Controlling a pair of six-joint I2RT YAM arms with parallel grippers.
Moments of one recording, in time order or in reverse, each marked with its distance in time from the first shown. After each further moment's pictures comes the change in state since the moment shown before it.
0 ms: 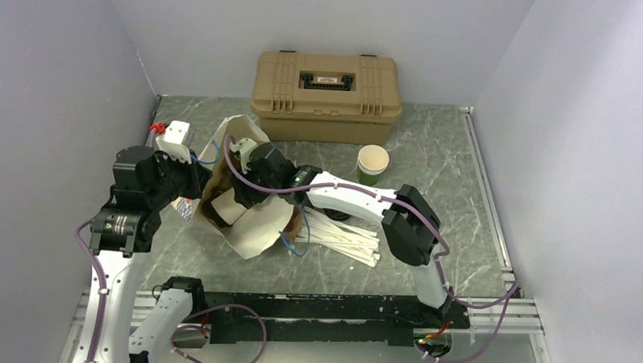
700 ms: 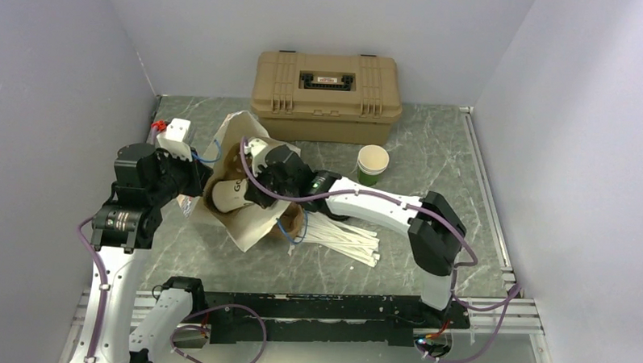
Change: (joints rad) left arm 0.000 0.019 0.000 0.016 0.000 0.000; right arm 0.000 -0.171 -0.173 0.088 -0.064 -0.008
